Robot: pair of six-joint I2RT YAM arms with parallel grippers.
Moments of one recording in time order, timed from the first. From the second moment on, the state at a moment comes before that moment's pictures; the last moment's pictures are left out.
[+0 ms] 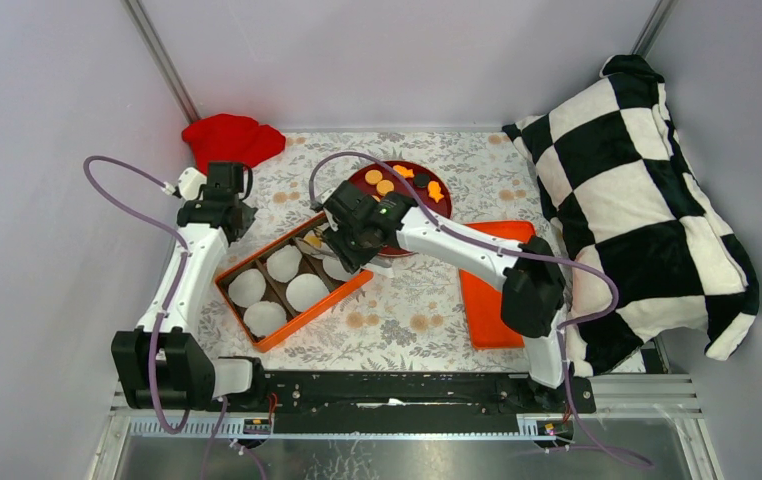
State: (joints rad) left arm 0.00 1.28 1.13 -0.77 -0.37 -0.93; right arm 0.99 1.98 1.82 -0.86 0.01 0.17
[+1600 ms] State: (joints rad) left arm 0.02 1.26 1.05 -0.66 -0.17 -0.82; right arm 0.97 1.75 1.56 -0.78 0.39 0.15
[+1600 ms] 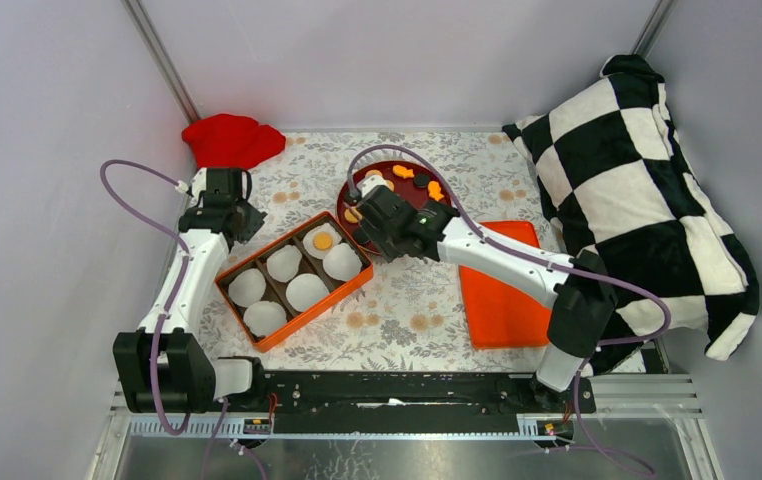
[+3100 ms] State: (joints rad) left arm 0.02 1.28 1.06 -0.65 -0.15 -0.81; right arm 0.73 1.88 1.54 -0.66 0.13 0.17
